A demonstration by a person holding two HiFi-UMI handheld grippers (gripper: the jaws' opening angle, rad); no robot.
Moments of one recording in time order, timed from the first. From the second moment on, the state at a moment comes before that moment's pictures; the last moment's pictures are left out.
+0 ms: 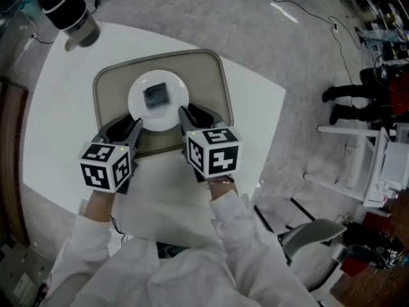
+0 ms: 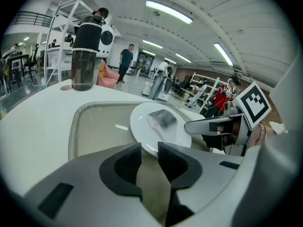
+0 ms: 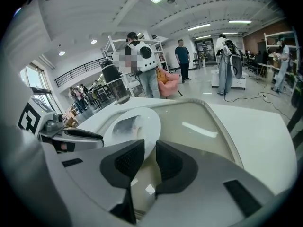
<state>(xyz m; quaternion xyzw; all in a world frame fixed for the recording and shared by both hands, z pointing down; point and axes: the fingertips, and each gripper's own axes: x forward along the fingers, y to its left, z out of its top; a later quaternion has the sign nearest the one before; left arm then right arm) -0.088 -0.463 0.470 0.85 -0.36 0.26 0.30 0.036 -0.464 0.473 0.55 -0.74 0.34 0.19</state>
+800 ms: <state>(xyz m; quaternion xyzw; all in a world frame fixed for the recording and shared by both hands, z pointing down) -0.088 -0.465 0.471 0.84 -0.37 0.27 0.29 0.034 -0.468 0.482 0.55 -0.73 0.32 0.25</state>
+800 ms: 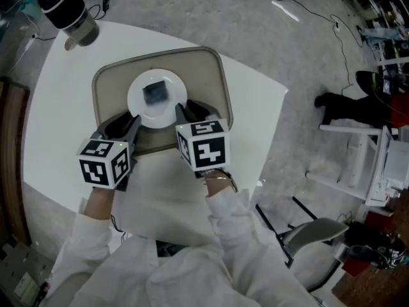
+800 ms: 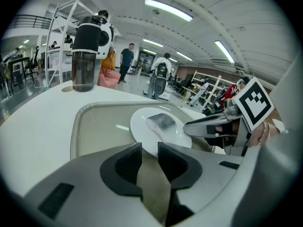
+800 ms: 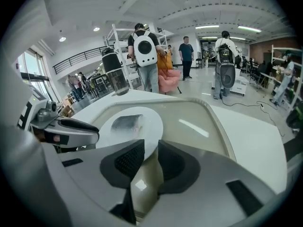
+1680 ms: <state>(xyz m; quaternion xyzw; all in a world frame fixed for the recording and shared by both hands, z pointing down) -0.077 -0.432 0.404 0.86 -0.40 0.19 0.26 0.033 -0.431 0.402 0.55 -0.77 0.28 0.14</state>
